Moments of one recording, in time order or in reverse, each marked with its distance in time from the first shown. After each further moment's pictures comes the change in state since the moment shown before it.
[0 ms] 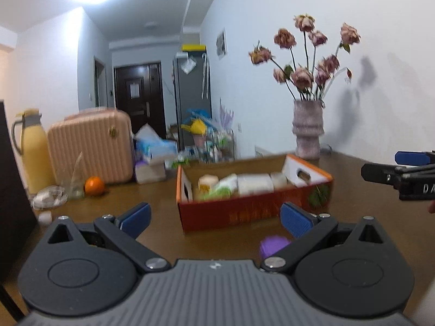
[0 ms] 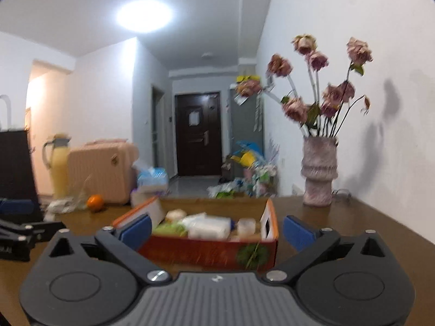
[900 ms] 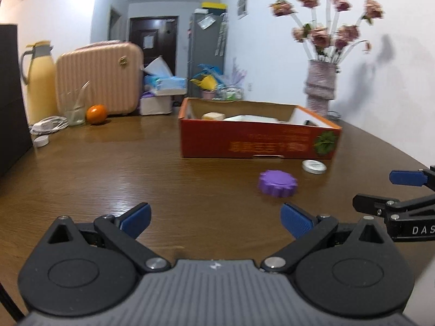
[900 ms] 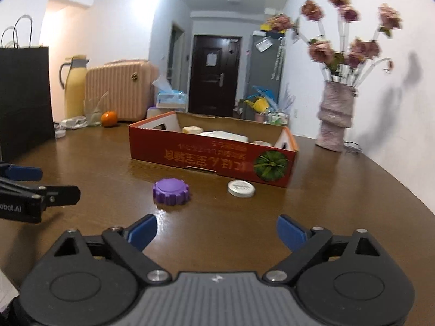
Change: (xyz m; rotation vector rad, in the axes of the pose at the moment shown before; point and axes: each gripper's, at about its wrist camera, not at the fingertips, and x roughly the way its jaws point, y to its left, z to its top) left arm 0.023 0.006 -0.063 -0.138 0.187 0.032; right arm 0.004 0.030 -0.065 -0.132 0.272 0.031
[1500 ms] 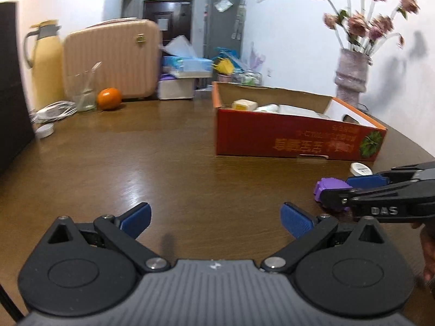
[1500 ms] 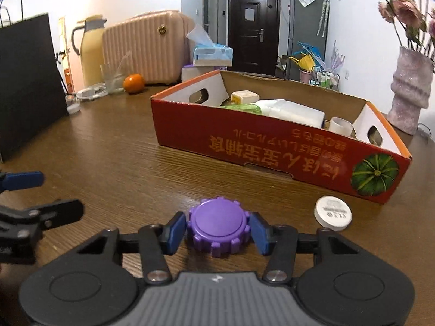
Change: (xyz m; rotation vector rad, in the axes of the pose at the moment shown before) left arm 0.062 0.035 0.023 -0.010 0.077 0.031; right arm 0.130 0.037 0.049 0.008 0.202 0.189
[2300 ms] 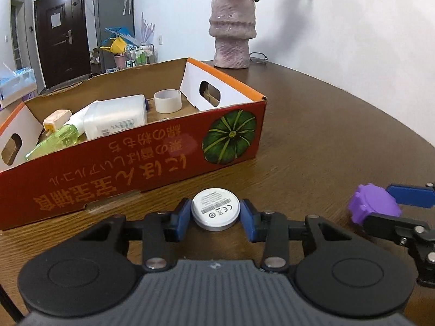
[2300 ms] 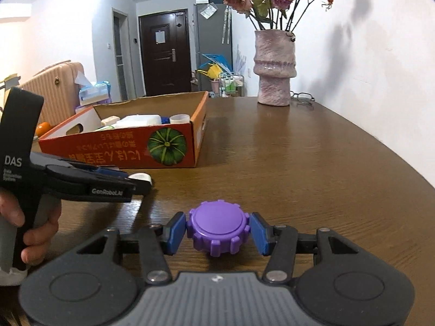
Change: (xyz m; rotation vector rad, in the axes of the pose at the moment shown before) left arm 0.115 -0.201 0.038 0.278 0.154 -0.312; right arm -0.104 -0.149 -0.075 0.245 -0.097 -0.271
